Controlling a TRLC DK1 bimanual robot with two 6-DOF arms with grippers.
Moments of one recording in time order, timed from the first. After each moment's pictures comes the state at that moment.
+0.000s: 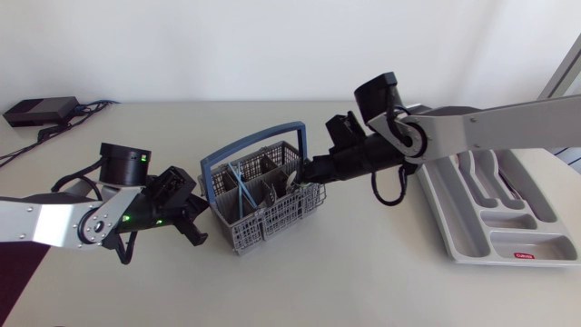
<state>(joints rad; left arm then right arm) -0.23 1.54 0.57 0.17 0.23 0.52 0.42 1.76 1.09 -0.19 -0.52 0.10</state>
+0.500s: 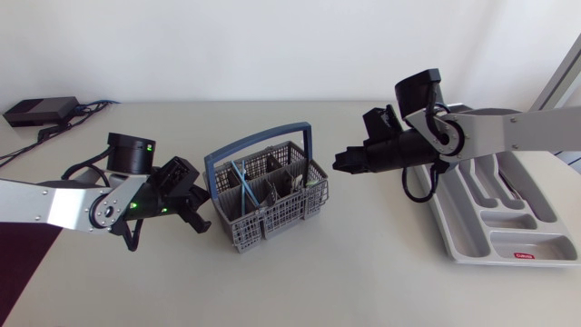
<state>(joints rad) -0.22 1.61 0.65 0.19 0.23 0.52 0.28 1.70 1.02 -0.15 -0.44 0.08</state>
